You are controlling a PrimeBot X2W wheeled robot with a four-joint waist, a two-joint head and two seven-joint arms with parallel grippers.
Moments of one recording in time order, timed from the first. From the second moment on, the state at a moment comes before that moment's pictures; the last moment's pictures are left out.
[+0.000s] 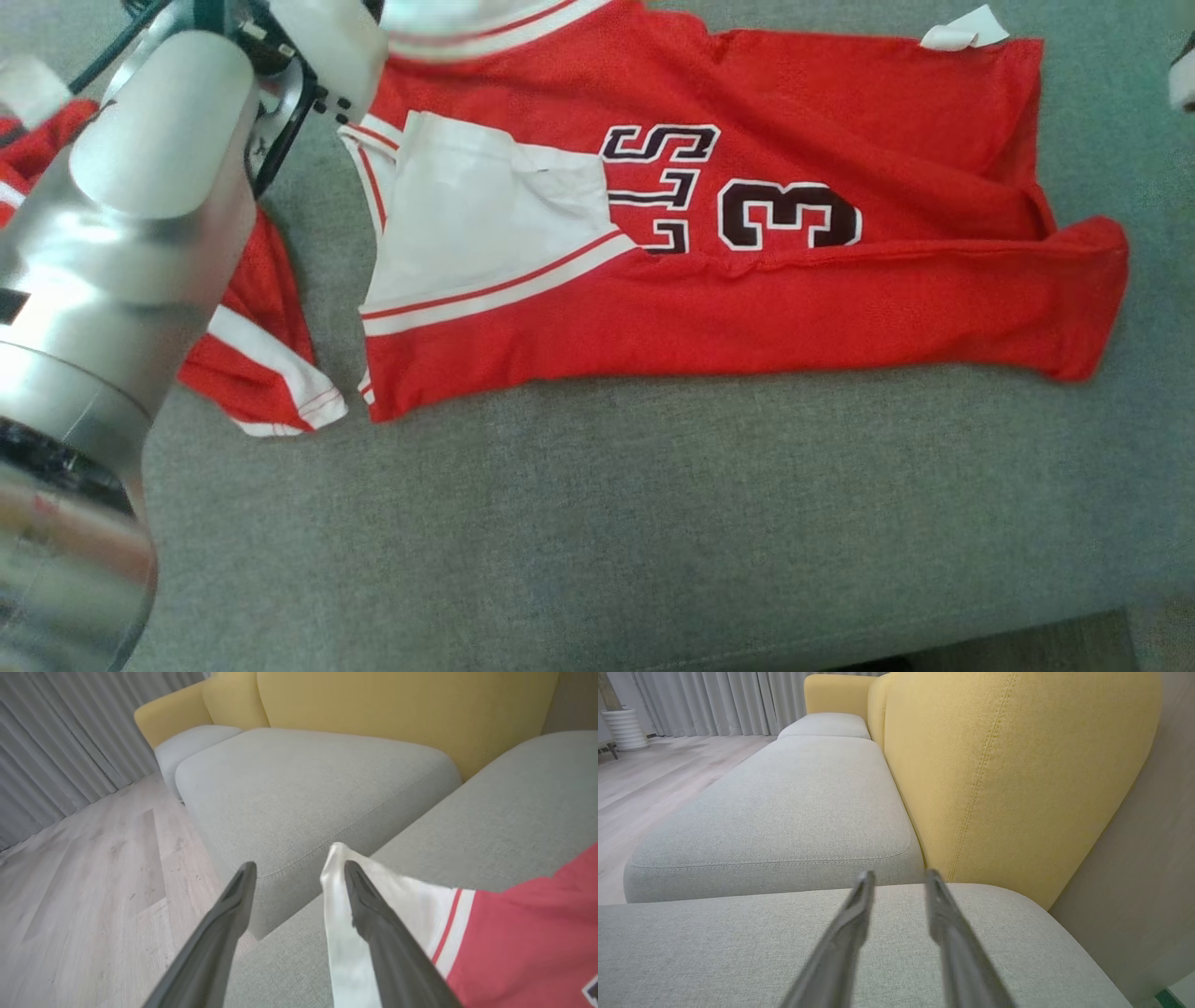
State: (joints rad) left arm -1.30 0.26 -0.96 0.95 -0.56 -0.05 -0.10; right arm -1.08 -0.43 0.25 1.04 0.41 0.13 -0.23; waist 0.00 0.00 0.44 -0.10
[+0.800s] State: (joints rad) left arm -0.49 0.28 -0.61 0.32 -0.61 0.25 -0.25; right arm -0.36 -0.21 -0.07 0.47 0.32 0.13 -0.24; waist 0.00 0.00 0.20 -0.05
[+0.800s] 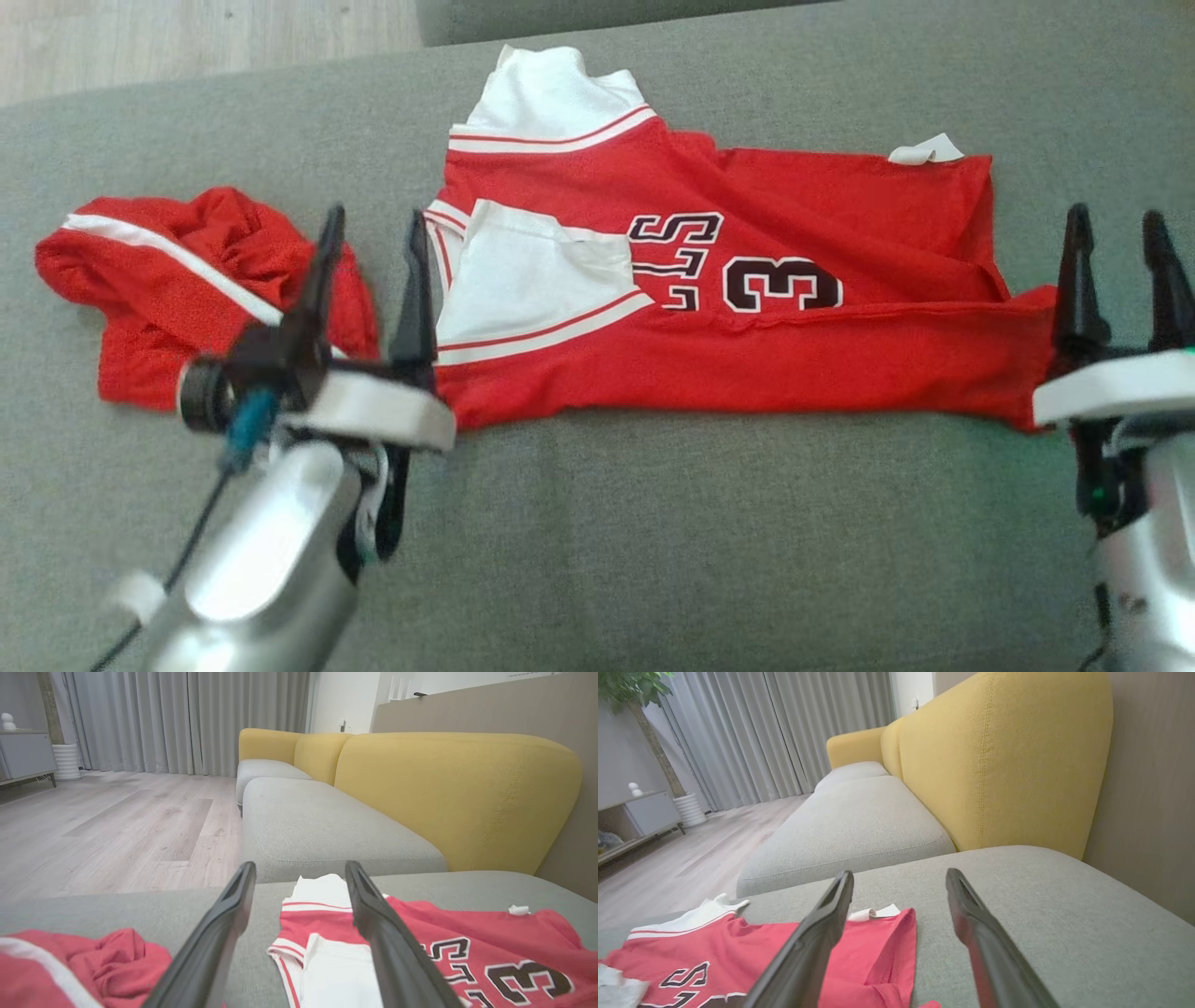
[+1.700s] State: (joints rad) left arm -0.52 0.21 -0.62 0.26 -0.51 0.20 -0.25; right arm -0.60 -0.23 -0.27 0.53 0.13 0.13 0.20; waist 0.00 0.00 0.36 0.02
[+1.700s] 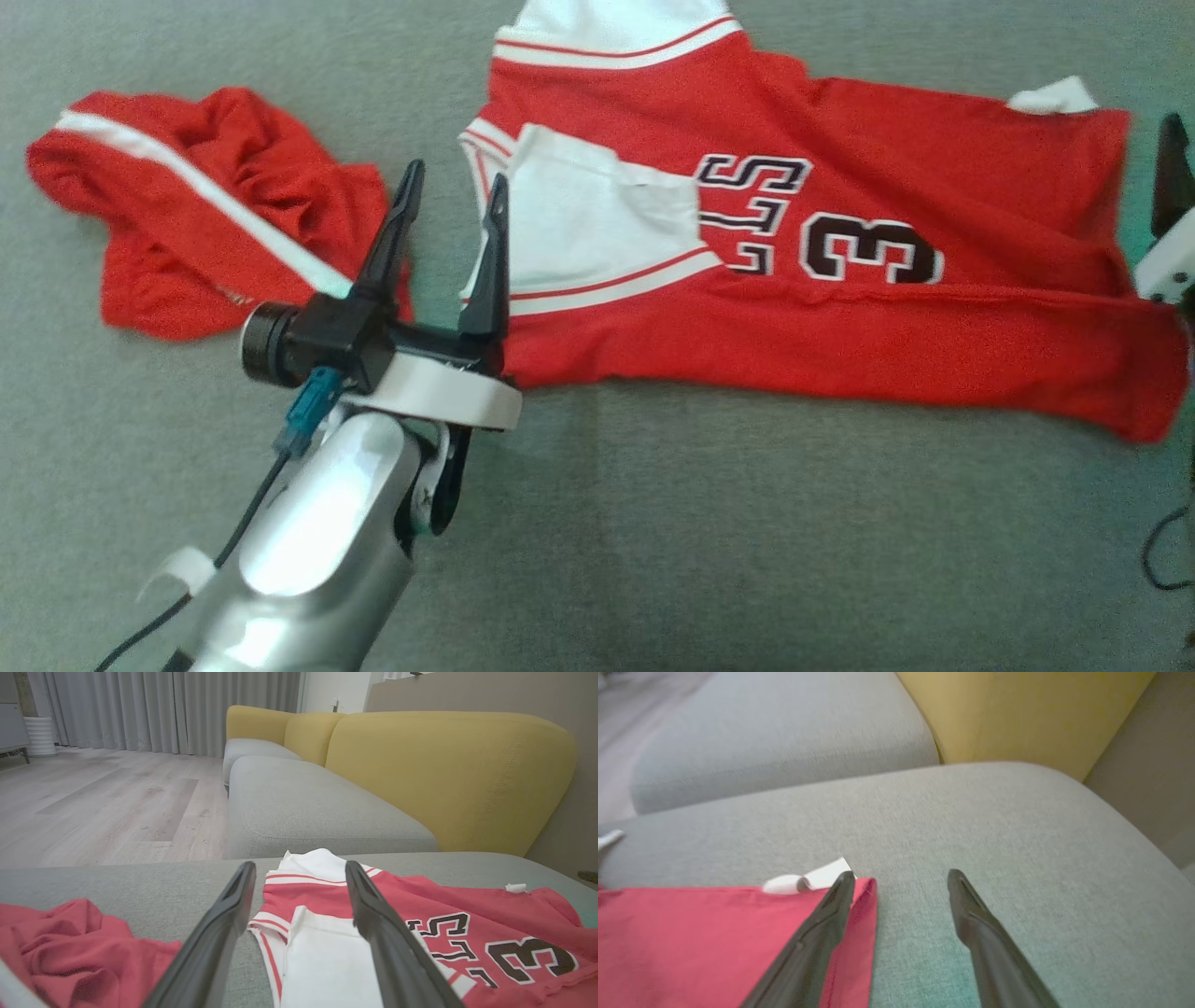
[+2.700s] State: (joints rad) left arm -0.59 0.19 -0.62 0.28 -0.51 0.19 -0.25; right arm -0.84 -0.43 0.03 0.94 0.18 0.13 0.16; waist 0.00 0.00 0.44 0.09
